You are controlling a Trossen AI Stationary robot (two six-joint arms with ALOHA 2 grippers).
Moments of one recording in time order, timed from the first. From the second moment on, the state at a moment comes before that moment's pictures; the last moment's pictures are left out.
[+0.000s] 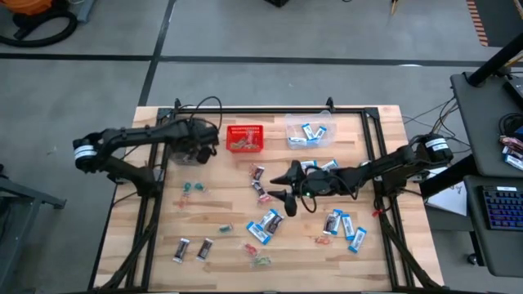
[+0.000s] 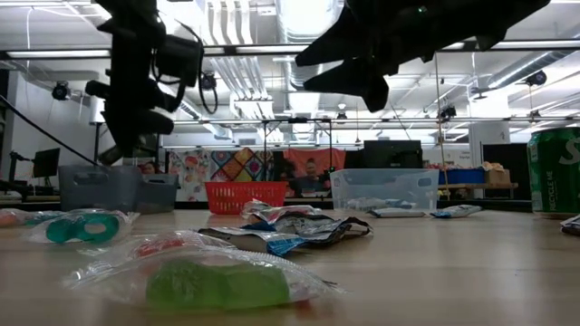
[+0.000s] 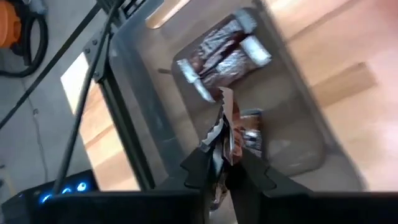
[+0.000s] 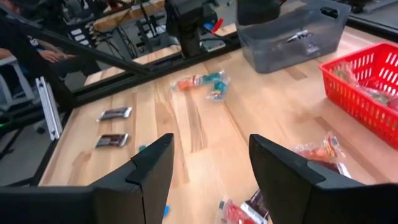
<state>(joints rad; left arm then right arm) 0.41 1.36 0.94 -1.20 -0.57 -0.62 0.18 1.54 0.77 0.47 0.25 0.39</state>
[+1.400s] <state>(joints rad) -0.34 1.21 0.98 -0.67 -0.66 -0.35 0.01 1.56 0.92 -0.64 0.29 0.11</state>
